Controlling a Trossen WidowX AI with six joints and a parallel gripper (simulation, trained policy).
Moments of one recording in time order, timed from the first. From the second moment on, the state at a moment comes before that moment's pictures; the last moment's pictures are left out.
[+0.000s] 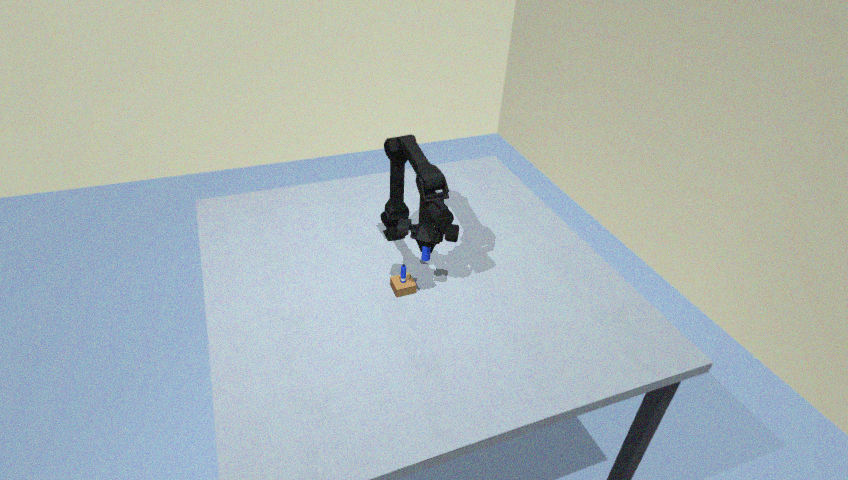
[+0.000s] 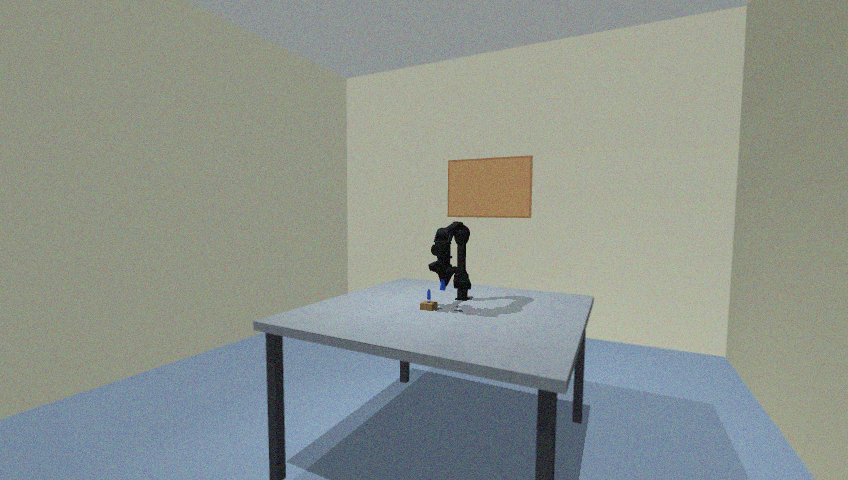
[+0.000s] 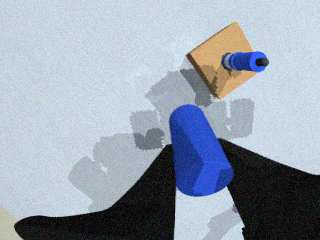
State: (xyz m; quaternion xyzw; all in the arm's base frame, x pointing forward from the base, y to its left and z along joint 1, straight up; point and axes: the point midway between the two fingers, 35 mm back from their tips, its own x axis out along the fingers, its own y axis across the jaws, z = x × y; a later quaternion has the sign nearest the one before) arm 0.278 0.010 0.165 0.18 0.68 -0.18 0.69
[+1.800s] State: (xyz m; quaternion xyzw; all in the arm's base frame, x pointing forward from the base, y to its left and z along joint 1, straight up) arm 0.286 -0.065 0.126 0.26 0.70 -0.24 0.62
